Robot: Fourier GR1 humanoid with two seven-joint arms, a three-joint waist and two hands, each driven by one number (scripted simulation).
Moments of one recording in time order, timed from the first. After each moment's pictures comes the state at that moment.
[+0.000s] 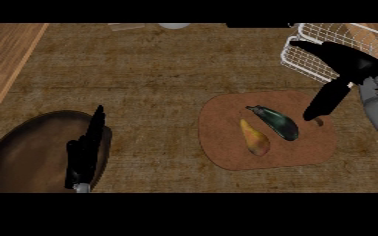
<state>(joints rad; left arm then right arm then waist) 0.06 0.16 -0.14 -1.40 0.02 0.25 0.00 -0.64 -0.71 0.32 -1.39 0.10 0.45 0.63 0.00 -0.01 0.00</state>
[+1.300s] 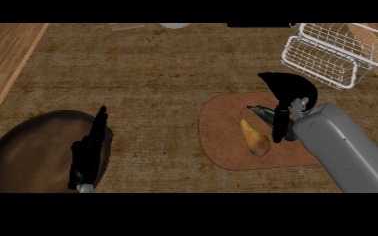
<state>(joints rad) 0.07 0.13 -0.13 -1.42 -0.04 0.25 0.01 -0.60 -0.44 0.43 -1.34 0.46 0.59 0.80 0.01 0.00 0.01</state>
